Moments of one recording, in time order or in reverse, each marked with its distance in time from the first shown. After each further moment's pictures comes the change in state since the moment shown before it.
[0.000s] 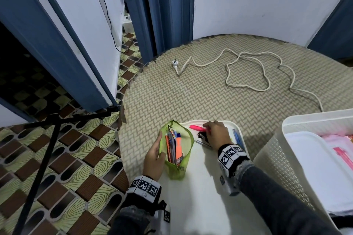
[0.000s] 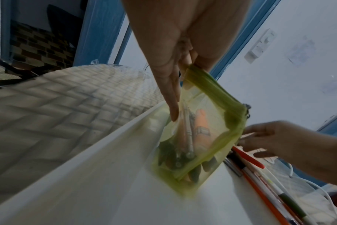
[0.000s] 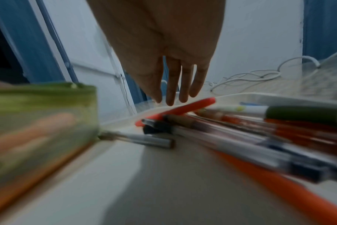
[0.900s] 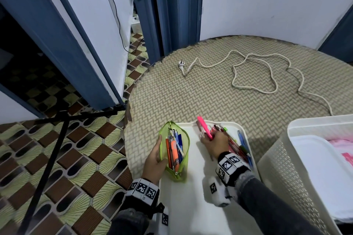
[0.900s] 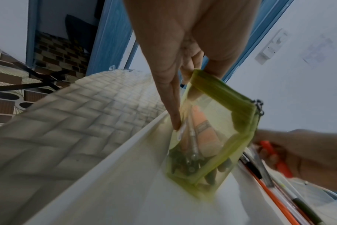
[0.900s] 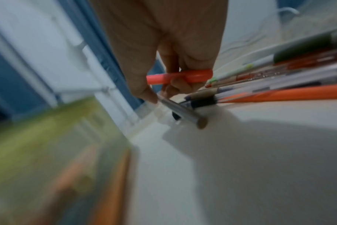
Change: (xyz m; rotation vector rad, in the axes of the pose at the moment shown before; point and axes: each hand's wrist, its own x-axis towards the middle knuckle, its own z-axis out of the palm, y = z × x) left_hand -0.008 -0.012 -0.011 -0.074 -0.044 -0.106; right_hand -0.023 -0.022 0.010 0.428 0.002 0.259
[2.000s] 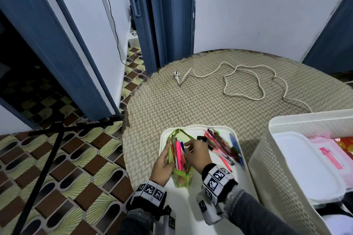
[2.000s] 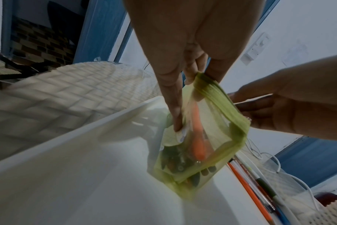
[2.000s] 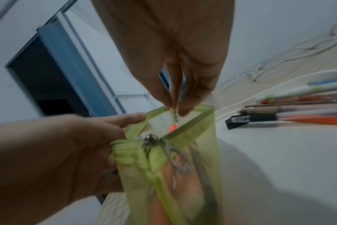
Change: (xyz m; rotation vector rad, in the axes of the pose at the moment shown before) left_hand -0.021 0.014 0.030 -0.054 -0.110 0.085; right_hand -0.067 -0.037 0.009 -0.061 -0.104 -0.228
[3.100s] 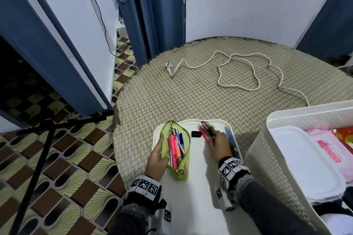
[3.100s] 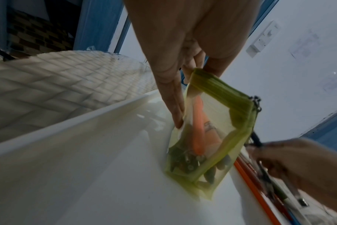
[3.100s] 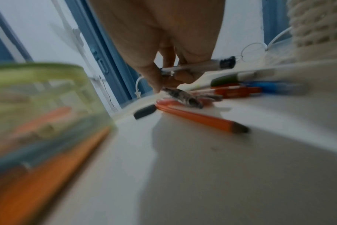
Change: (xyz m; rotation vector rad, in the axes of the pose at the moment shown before) left_hand 0.024 -0.009 -0.001 0.104 0.037 -0.024; right_hand 0.040 0.093 -0.029 -0.081 0.203 0.199
